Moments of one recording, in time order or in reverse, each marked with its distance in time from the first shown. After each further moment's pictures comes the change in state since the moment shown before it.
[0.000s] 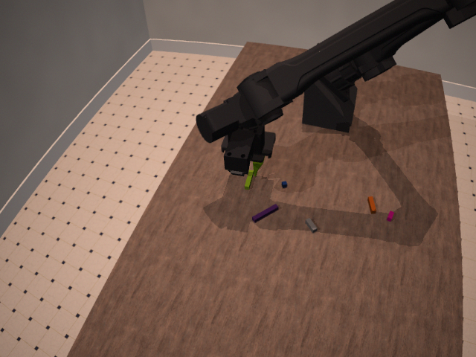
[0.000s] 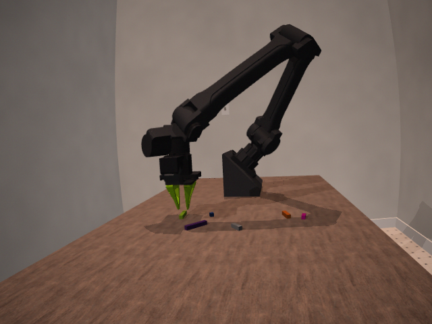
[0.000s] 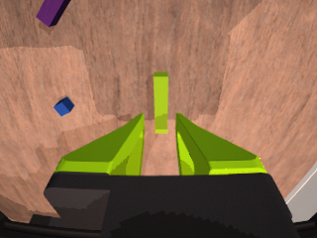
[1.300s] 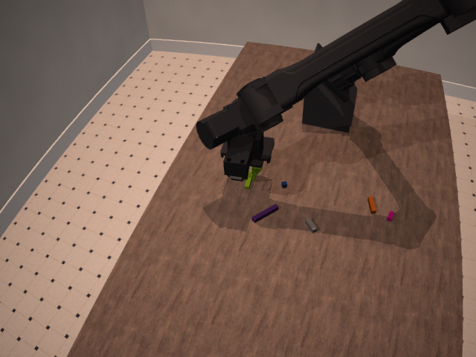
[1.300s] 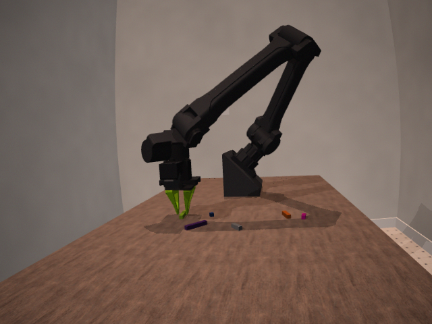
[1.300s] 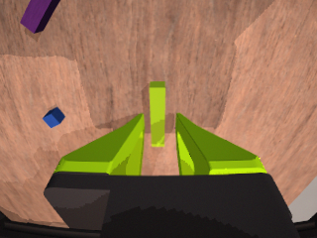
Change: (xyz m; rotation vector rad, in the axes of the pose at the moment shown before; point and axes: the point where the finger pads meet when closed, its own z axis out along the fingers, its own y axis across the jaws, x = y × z) arm -0.002 -0.002 0.014 0.004 -0.005 -0.007
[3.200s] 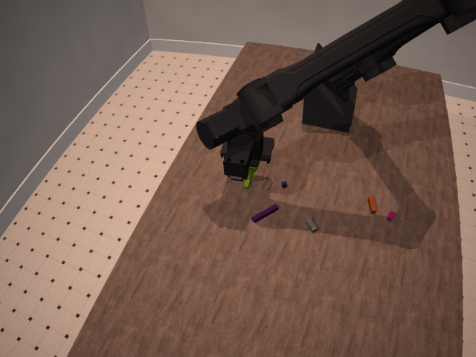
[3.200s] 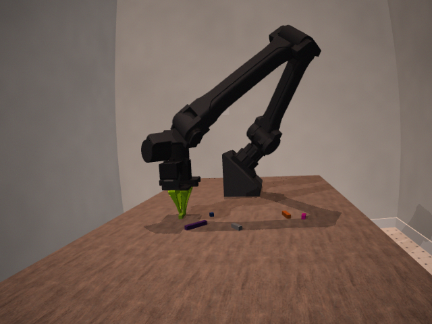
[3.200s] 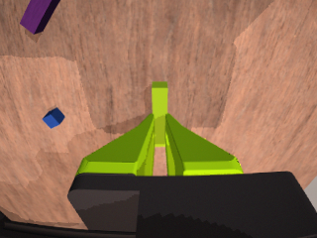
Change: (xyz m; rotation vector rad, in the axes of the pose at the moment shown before) arm 0.000 0.000 0.000 0.001 -0.001 0.002
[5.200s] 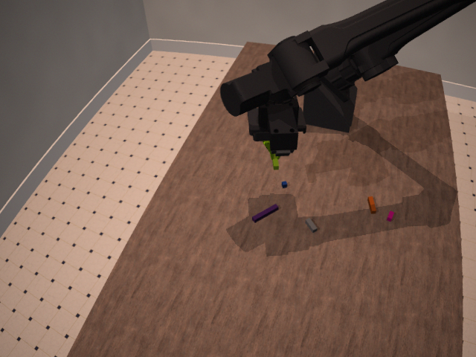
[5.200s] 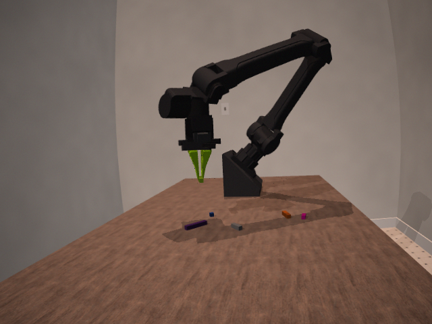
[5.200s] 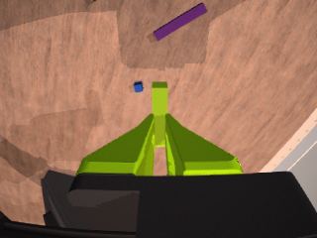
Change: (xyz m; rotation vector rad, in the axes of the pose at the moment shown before) arm -0.028 0.061 -0.102 0.008 -0.012 -0.264
